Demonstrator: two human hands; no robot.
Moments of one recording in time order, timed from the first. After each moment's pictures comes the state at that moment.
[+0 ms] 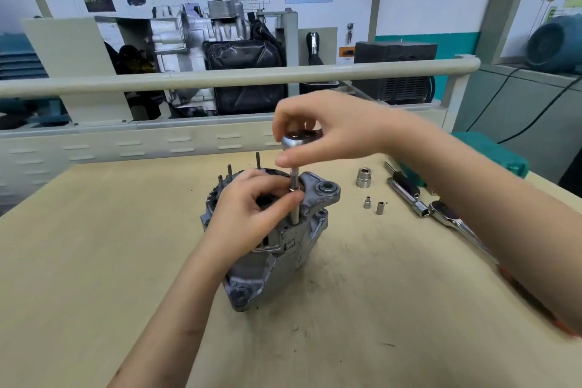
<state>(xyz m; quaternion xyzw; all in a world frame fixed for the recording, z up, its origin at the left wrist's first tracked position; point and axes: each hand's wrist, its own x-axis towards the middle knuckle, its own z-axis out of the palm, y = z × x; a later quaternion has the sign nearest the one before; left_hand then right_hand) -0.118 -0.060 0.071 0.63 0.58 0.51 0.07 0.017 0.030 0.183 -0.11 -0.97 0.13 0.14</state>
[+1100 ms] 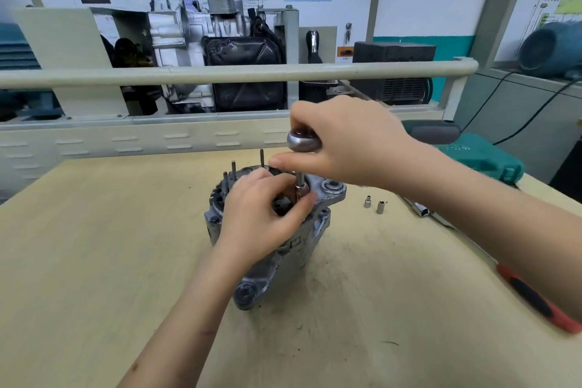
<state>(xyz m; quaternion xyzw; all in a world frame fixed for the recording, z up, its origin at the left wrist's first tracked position) -0.106 -0.061 0.071 0.66 0.59 0.46 -0.08 0.015 0.002 0.168 -0.23 -0.94 -0.10 0.23</state>
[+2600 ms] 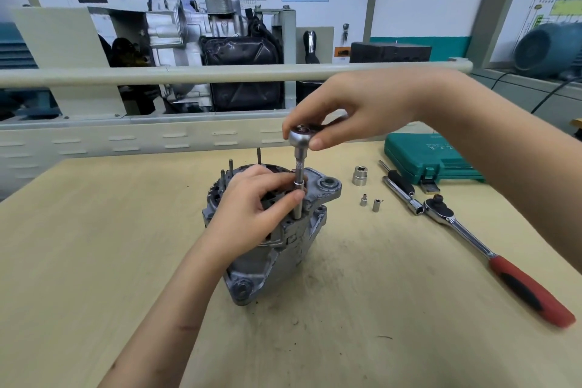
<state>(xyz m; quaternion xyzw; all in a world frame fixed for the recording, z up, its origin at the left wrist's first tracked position) -0.119 -0.065 0.073 0.67 0.57 0.47 0.05 0.027 0.024 0.213 -0.08 -1.00 0.05 0.00</state>
